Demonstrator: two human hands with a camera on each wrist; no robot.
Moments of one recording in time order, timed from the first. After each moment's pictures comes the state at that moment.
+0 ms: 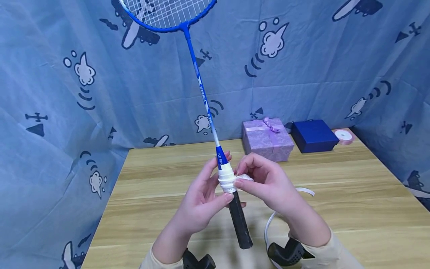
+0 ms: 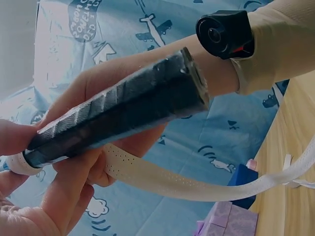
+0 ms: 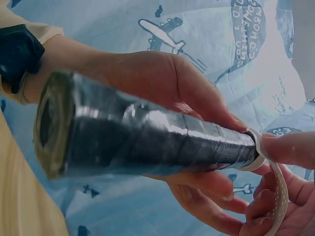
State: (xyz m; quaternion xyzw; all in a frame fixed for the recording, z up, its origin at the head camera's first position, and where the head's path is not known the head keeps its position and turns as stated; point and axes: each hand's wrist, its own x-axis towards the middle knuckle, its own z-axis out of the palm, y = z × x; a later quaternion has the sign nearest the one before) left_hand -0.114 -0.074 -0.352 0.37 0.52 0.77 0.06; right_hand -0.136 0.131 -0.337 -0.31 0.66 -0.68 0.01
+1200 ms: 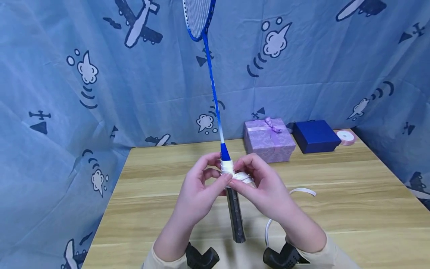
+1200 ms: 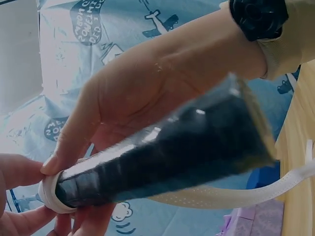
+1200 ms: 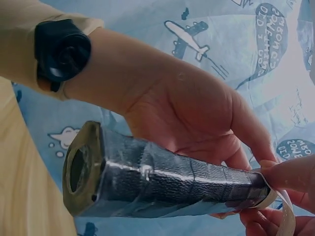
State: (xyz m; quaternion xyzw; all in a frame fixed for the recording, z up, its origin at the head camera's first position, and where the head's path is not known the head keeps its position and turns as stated) left_hand -0.117 -0.073 -0.334 0.18 0.70 0.69 -0.03; right_hand -0.130 0.113 -0.342 -0.30 0.73 -0.61 -0.11
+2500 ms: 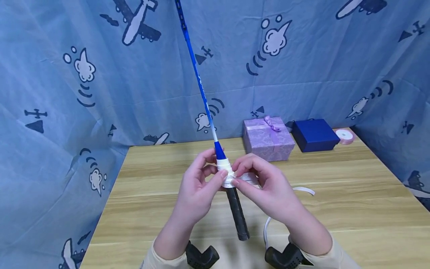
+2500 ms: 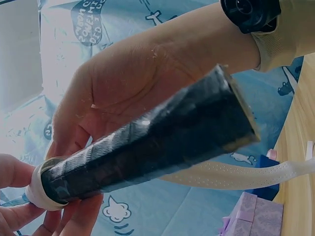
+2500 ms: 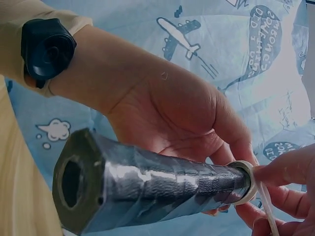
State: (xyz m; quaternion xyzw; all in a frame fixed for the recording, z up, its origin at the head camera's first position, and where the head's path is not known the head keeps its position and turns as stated) left_hand -0.117 -0.071 -0.334 0.21 0.66 0.72 -0.06; right_hand -0.124 0.119 -0.333 -0.32 0.72 -0.61 -0.11
